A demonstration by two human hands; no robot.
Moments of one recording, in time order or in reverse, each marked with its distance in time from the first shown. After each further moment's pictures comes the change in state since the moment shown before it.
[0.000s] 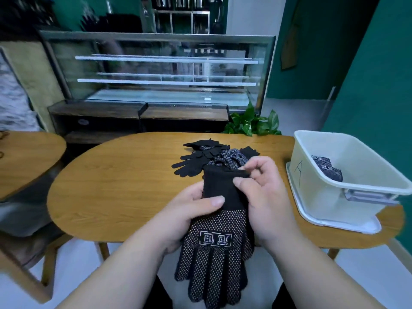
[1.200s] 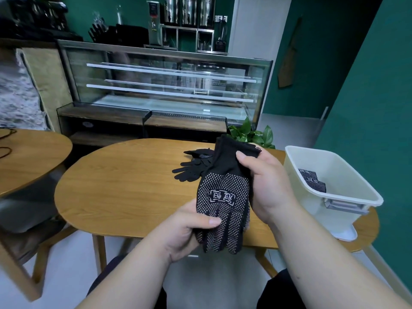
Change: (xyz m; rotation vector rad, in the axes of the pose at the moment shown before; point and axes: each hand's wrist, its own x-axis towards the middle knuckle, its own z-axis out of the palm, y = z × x) left_hand -0.023 -0.007 0.020 -0.159 -0.091 0.062; right_hand 0.014 -0.057 0.009 0.116 -0.040 0.102
